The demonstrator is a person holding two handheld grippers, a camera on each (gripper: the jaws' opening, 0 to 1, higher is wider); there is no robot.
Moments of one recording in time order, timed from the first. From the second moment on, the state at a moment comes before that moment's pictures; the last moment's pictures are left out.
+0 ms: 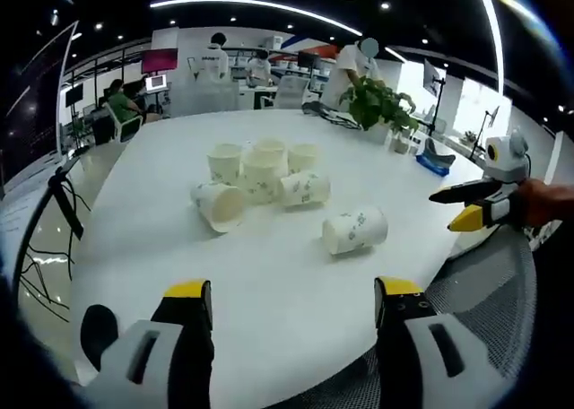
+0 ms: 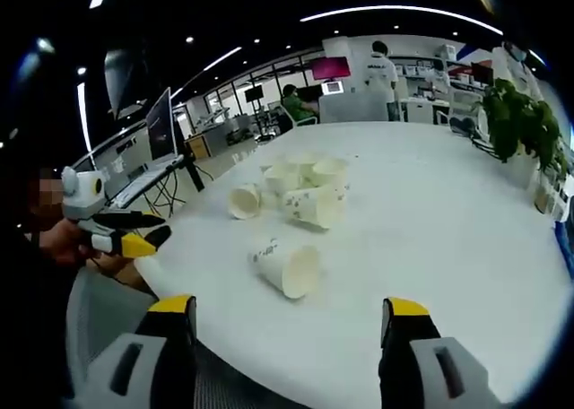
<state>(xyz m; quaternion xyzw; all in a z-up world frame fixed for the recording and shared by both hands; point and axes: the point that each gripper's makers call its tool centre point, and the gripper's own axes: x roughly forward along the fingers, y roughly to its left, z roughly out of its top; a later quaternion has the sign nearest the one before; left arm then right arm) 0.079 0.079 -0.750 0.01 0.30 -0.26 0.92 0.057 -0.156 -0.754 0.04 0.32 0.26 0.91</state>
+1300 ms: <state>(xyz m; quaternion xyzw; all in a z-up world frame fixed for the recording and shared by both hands) 0.077 0.075 -0.749 0.00 0.30 -0.27 0.92 0.059 -0.150 -0.753 0.05 0.32 0.27 0.91</state>
